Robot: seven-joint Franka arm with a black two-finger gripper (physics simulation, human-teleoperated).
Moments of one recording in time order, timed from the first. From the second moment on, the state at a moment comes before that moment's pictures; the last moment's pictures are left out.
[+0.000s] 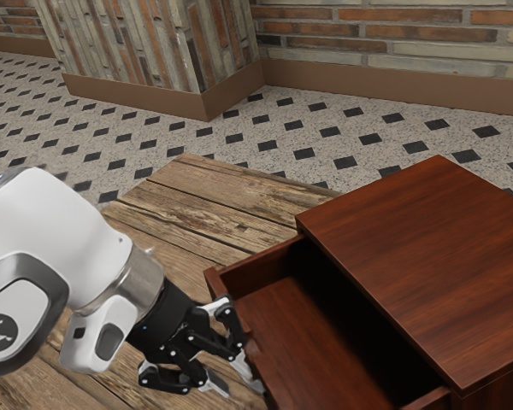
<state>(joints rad) -0.32 -0.68 0.06 -2.49 -0.28 2.19 2.00</state>
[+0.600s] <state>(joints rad) -0.34 -0.74 0.09 -2.53 -0.25 2.18 2.00</state>
